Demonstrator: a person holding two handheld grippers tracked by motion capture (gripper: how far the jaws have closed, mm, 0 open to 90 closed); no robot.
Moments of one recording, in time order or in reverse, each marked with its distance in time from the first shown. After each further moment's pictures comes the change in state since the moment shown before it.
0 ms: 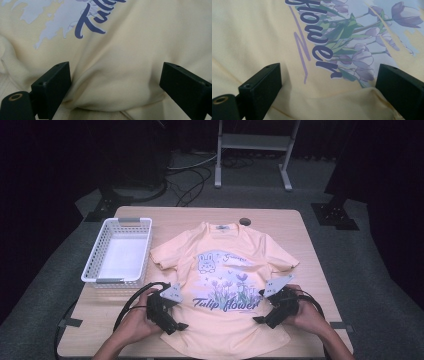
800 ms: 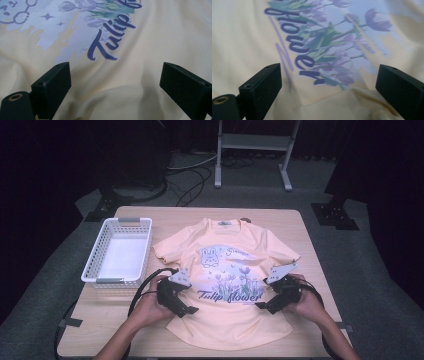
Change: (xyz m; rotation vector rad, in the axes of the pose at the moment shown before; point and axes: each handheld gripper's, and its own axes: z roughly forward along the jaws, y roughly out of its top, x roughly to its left) left arm 0.030 0.031 0.017 -0.091 0.006 -0.008; right arm -0.036 0.004 -0.009 -0.038 -0.094 0.093
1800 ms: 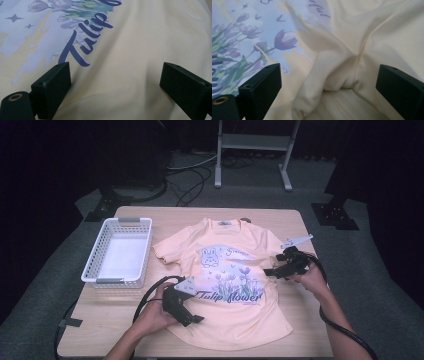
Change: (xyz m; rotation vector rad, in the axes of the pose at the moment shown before) left arm -0.017 -0.002 0.011 0.000 -0.043 0.023; right arm -0.093 0.001 0.000 -0.056 -0.065 0.275
